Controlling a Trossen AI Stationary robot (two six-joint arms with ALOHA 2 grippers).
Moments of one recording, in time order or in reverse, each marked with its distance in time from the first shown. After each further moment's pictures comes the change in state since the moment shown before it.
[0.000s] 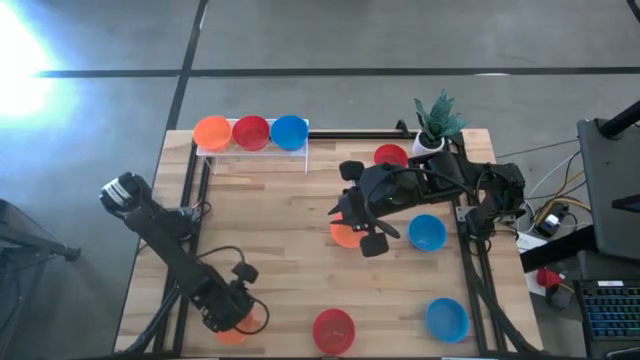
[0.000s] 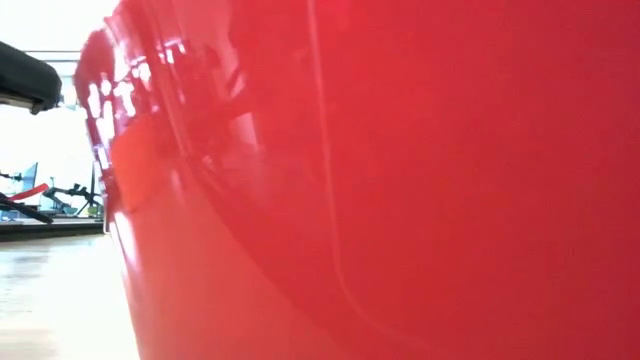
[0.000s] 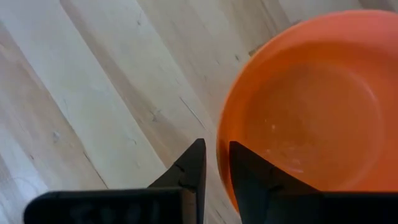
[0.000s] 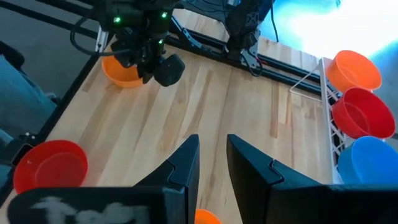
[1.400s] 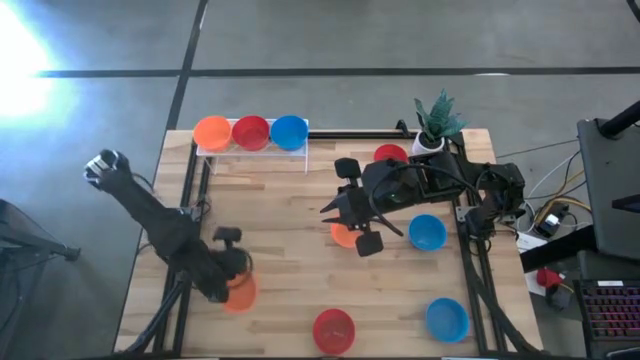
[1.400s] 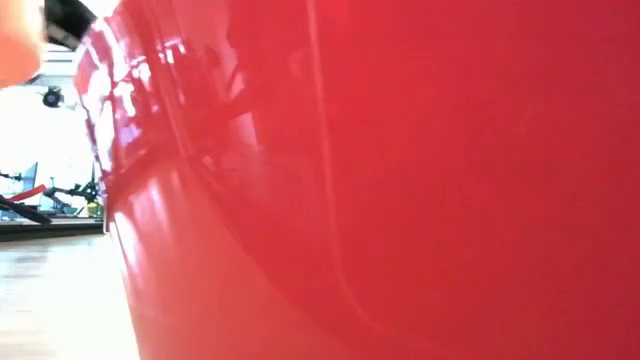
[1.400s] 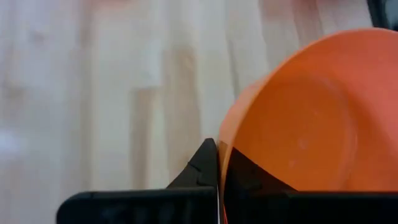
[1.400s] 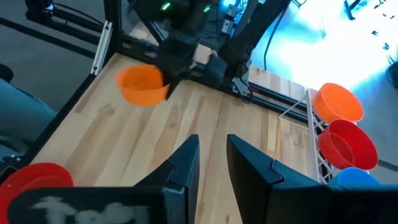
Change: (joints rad) left arm 0.117 -0.384 0.029 -0.241 -0.211 -0.320; right arm -0.002 0.001 0.000 0.106 0.002 -0.067
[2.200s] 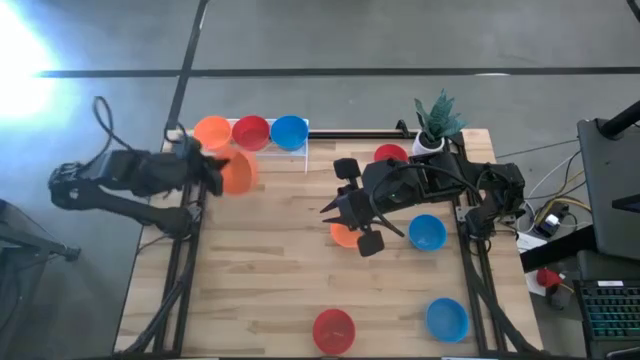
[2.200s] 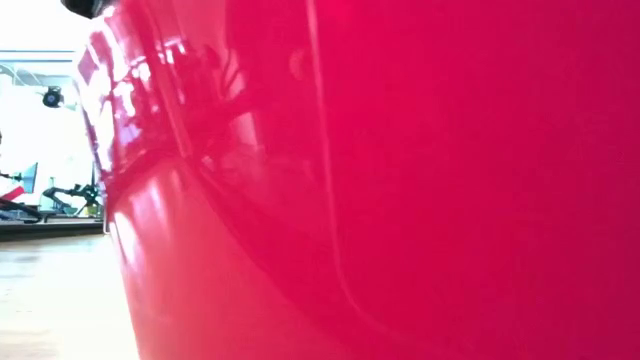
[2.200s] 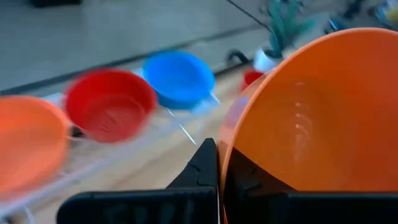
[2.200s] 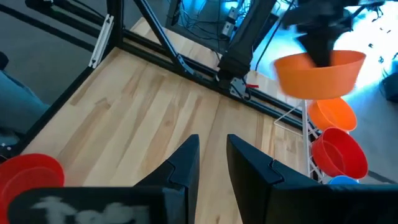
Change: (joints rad) left arm 0.680 -0.385 0.284 -0.193 -0.335 -0.150; right arm 0.001 -0.001 0.000 0.000 0.001 -0.069
